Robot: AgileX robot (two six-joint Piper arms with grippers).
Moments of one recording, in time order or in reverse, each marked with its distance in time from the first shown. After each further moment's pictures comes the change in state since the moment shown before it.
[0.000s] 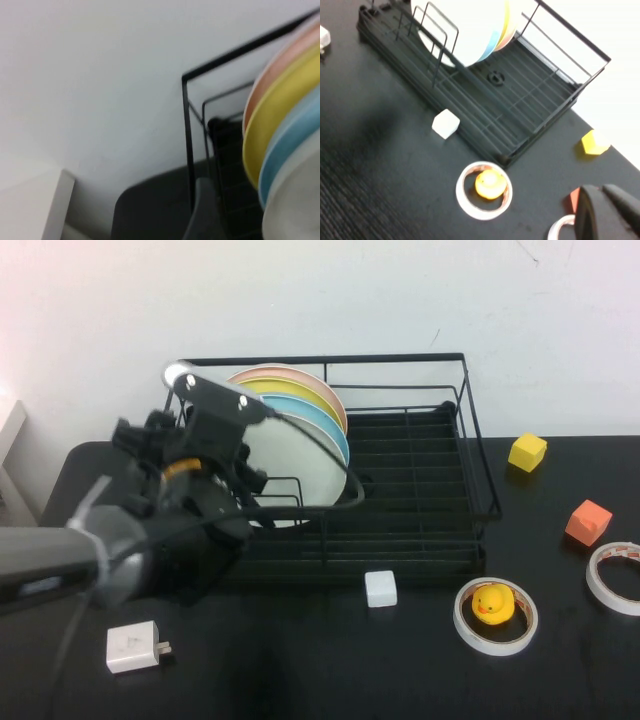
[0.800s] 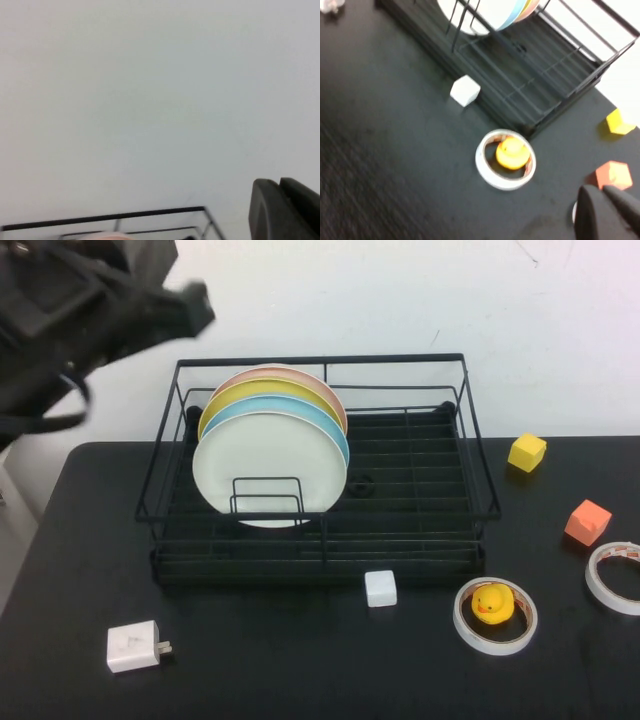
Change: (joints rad) right arm 0.000 -0.152 0.282 0.027 -0.115 -0.059; left arm 0.000 -0.758 0.001 -0.491 0.596 0.187
